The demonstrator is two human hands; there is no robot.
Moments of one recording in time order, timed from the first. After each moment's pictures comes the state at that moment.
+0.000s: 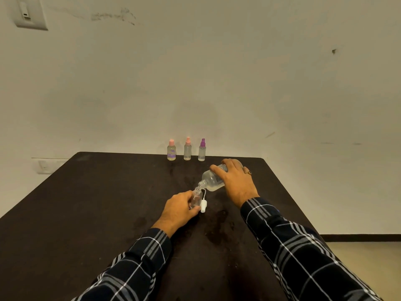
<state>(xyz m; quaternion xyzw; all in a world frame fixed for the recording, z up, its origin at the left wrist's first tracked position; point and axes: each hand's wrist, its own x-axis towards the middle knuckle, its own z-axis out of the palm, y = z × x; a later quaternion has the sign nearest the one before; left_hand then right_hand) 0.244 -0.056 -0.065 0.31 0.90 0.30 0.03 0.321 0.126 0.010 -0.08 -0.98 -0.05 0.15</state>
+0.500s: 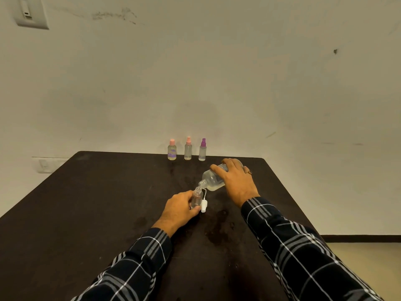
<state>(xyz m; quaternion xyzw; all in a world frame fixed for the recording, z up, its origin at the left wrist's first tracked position) 0.243 -0.056 -0.067 0.31 0.90 0.30 0.03 0.319 0.126 0.012 -0.08 -0.99 -0.05 0.14</state>
